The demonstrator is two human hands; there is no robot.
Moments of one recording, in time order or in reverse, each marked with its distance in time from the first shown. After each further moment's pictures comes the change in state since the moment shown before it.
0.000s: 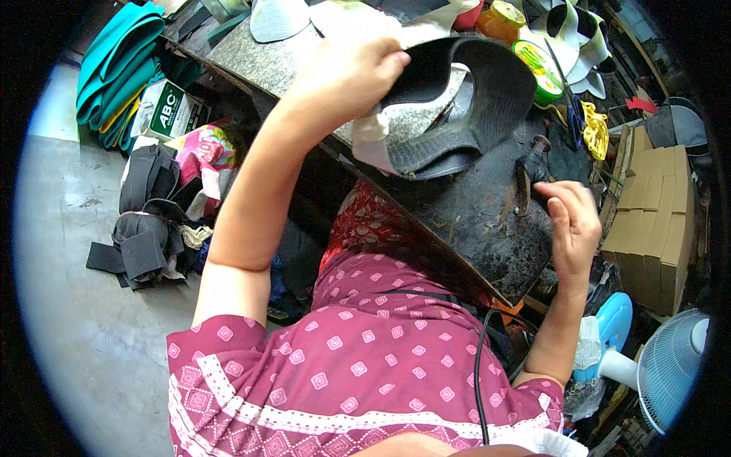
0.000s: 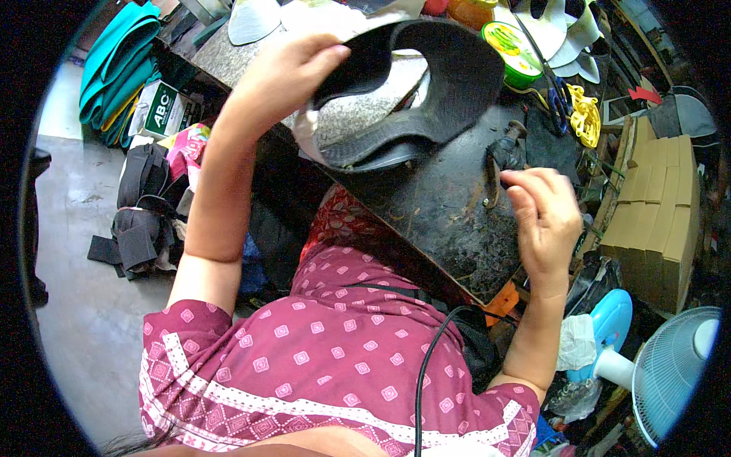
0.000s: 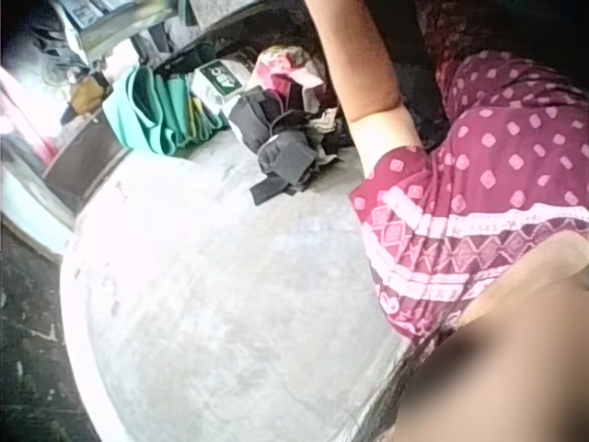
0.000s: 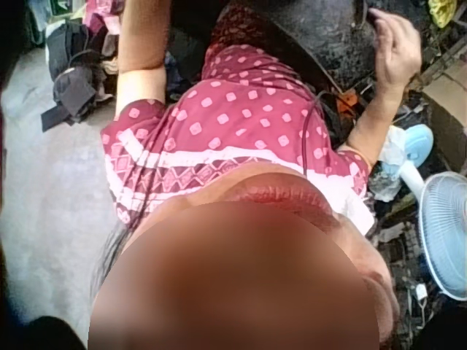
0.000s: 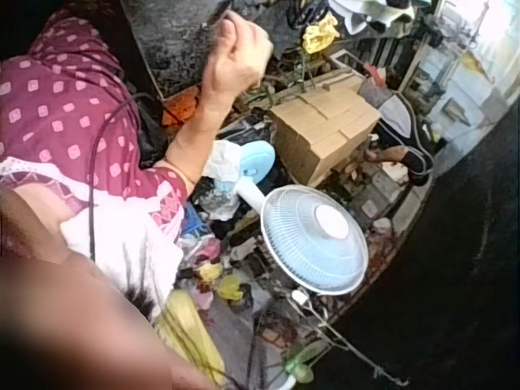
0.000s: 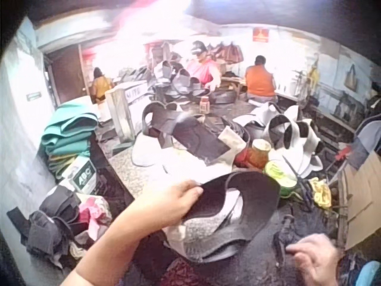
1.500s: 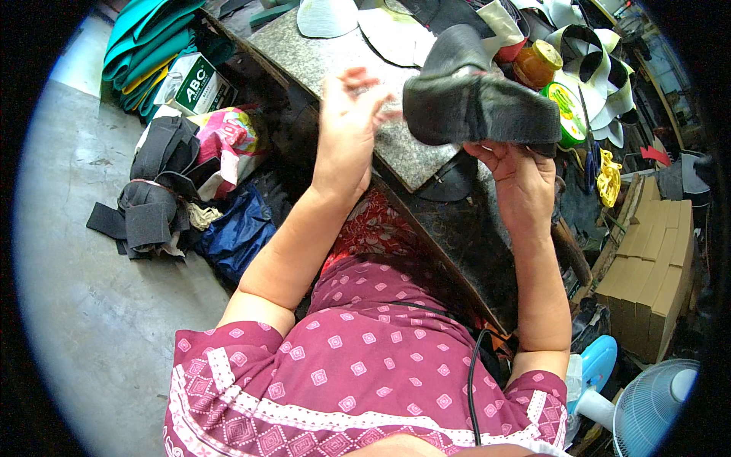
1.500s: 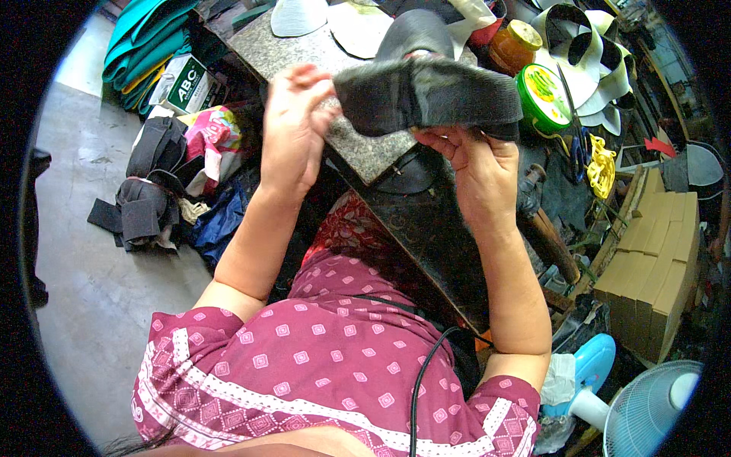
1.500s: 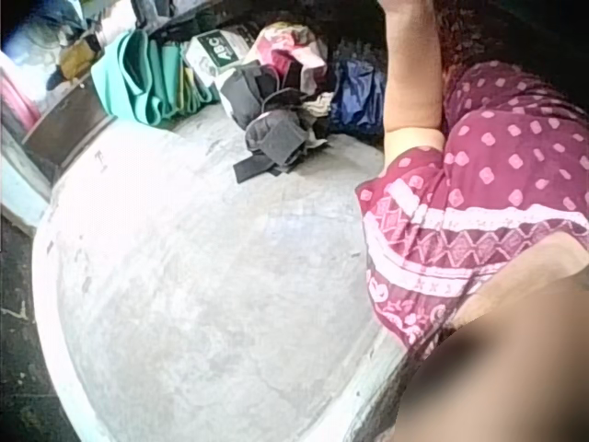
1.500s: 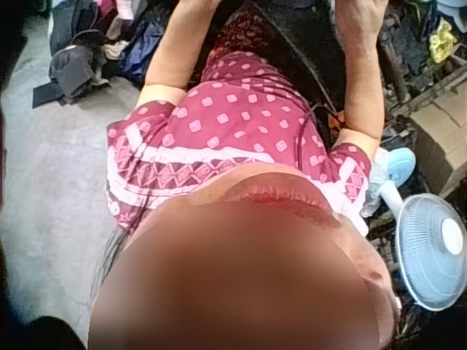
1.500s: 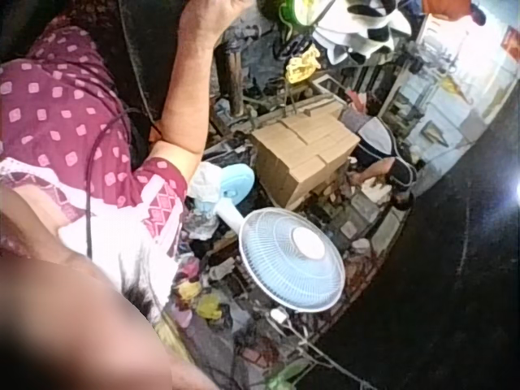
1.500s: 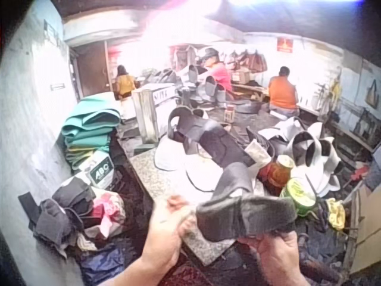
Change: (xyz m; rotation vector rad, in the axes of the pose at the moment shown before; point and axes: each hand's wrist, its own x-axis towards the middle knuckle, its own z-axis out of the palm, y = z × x) left_hand -0.059 0.002 0.036 -1.301 0.626 -0.497; right_hand 0.086 -0.028 0.117 1.648 -0.149 0.104
